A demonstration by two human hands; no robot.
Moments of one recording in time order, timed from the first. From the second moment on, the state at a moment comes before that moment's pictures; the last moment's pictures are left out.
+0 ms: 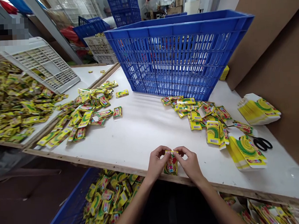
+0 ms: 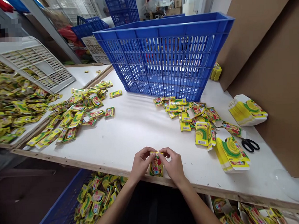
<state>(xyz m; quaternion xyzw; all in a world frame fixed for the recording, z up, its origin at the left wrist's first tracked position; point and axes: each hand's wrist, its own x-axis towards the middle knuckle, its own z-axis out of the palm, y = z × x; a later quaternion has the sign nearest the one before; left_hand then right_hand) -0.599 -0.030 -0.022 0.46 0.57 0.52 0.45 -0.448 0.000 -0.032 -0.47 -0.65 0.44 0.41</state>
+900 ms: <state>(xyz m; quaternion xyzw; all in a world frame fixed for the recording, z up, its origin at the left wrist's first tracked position) -0.696 -0.097 0.022 0.54 0.70 0.39 0.25 -0.362 0.071 -0.043 -0.74 -0.65 0.00 0.19</state>
